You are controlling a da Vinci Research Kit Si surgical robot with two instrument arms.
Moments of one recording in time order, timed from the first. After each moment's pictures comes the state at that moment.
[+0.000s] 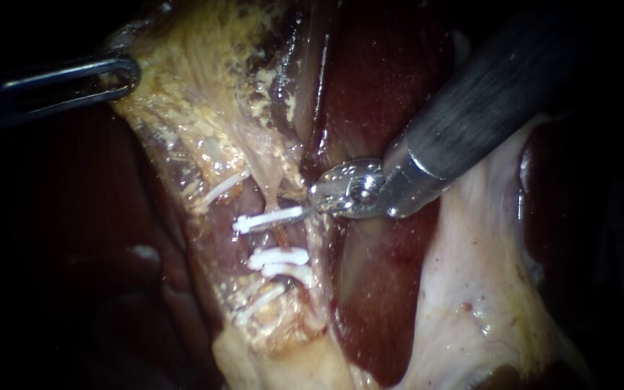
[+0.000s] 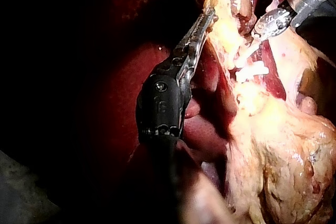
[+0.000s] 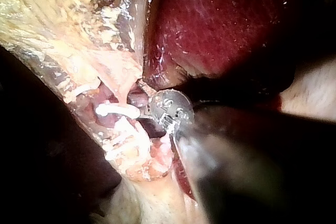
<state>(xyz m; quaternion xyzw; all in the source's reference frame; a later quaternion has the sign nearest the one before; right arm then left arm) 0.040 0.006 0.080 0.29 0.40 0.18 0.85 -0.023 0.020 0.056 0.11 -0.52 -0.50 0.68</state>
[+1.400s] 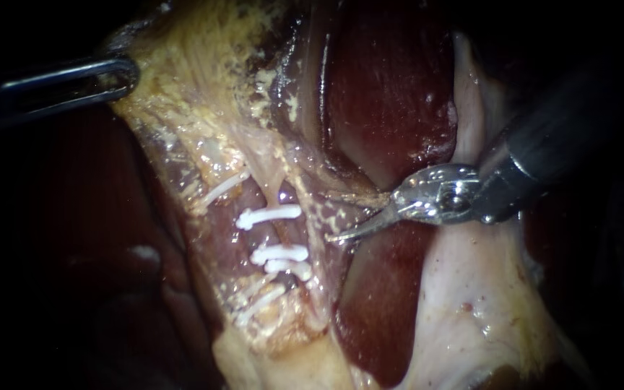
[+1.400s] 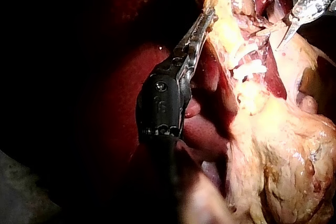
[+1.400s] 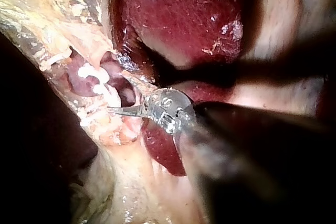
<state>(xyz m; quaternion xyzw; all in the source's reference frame) 0.032 0.006 0.074 0.31 0.43 0.17 0.83 -0.023 0.020 0.056 0.10 -0.52 -0.50 0.69</state>
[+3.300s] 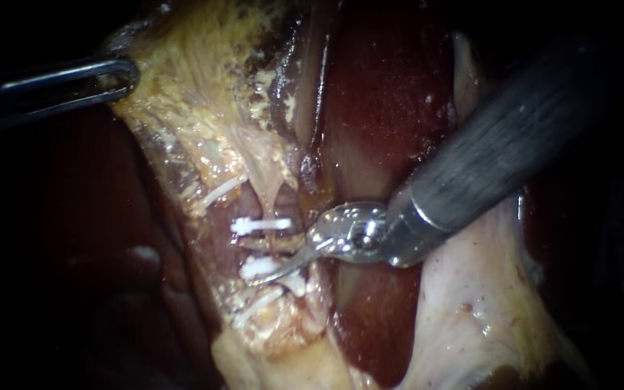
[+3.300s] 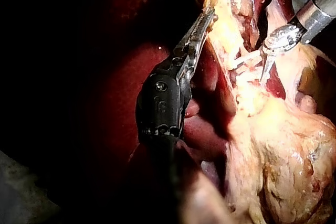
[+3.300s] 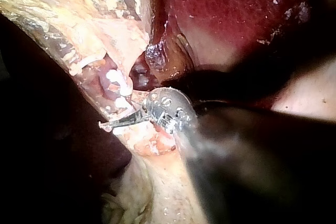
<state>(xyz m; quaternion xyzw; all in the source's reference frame) 0.042 0.001 0.077 0.42 0.49 0.14 0.76 -0.023 0.019 0.055 0.10 -0.52 -0.50 0.69</state>
